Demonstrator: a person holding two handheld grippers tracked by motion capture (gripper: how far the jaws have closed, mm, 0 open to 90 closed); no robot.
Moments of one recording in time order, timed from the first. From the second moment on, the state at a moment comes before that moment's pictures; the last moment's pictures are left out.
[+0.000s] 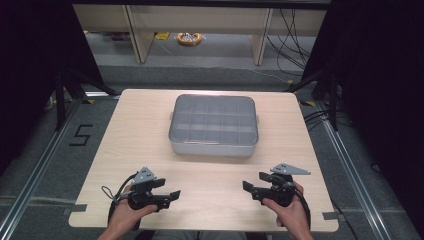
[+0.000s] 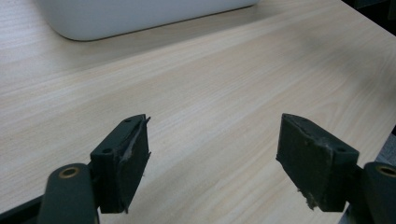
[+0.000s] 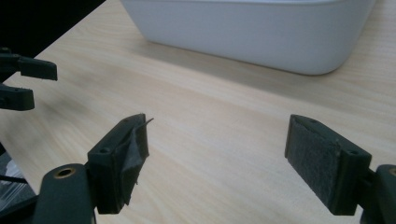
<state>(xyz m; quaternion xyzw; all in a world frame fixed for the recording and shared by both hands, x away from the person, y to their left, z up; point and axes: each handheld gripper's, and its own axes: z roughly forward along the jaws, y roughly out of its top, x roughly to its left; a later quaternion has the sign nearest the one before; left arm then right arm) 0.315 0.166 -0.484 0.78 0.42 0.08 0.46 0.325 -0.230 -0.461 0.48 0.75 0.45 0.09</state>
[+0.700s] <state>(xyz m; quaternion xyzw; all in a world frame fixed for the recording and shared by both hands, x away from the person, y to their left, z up) 0.284 0.162 -0.496 0.80 0.40 0.08 0.44 0.289 -0.220 -0.482 0.46 0.77 0.43 0.07</state>
